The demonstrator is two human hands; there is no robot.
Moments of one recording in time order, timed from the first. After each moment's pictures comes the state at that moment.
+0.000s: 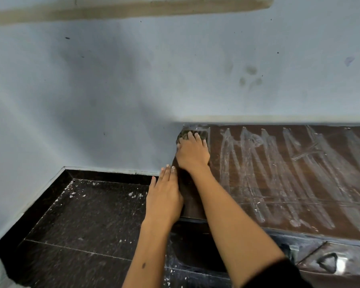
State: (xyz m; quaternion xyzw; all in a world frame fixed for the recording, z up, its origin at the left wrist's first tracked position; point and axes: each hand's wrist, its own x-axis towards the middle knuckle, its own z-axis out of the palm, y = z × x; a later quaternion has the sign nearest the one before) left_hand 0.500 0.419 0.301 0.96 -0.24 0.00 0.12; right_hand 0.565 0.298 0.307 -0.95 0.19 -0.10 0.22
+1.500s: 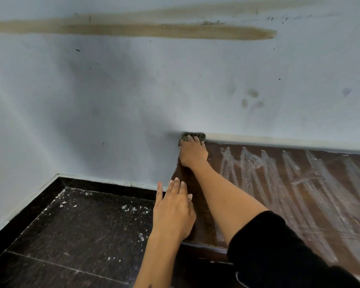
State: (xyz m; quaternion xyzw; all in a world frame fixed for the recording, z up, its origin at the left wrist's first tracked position) left_hand 0.497 0.396 0.307 0.96 -0.26 0.02 0.11; right_hand 0.625 0.262 0.315 -0.98 0.14 -0.07 0.13
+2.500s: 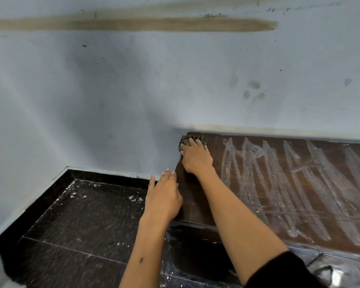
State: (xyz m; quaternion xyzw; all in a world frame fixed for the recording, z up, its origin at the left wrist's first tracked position) left_hand 0.507 0.419 0.312 0.96 -0.23 -0.01 0.14; right_hand 0.568 0.284 0.314 -0.98 0.12 -0.05 0.17
